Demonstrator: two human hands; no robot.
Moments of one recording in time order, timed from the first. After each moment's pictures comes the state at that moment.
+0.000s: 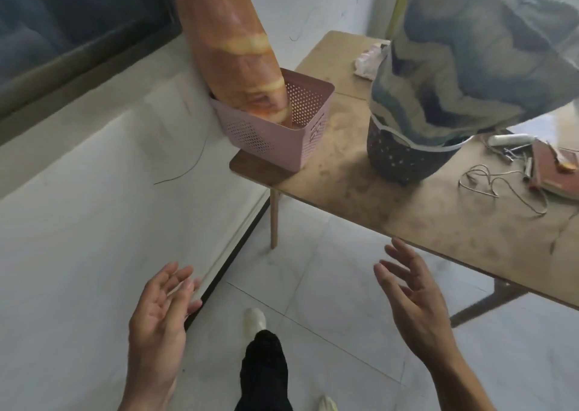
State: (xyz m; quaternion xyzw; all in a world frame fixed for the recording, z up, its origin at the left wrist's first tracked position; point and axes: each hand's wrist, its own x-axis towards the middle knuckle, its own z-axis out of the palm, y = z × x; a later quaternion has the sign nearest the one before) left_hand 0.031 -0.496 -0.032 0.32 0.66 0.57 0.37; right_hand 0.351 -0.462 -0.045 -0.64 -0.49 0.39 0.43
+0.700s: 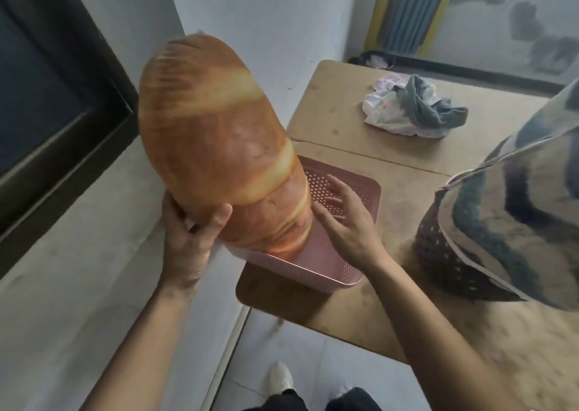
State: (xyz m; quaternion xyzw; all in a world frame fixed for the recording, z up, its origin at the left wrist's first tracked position) left_hand -0.071 0.051 -0.003 0.50 0.51 0.54 0.44; right_hand 0.186 0.051 -0.025 -0.63 -0.58 0.32 0.40
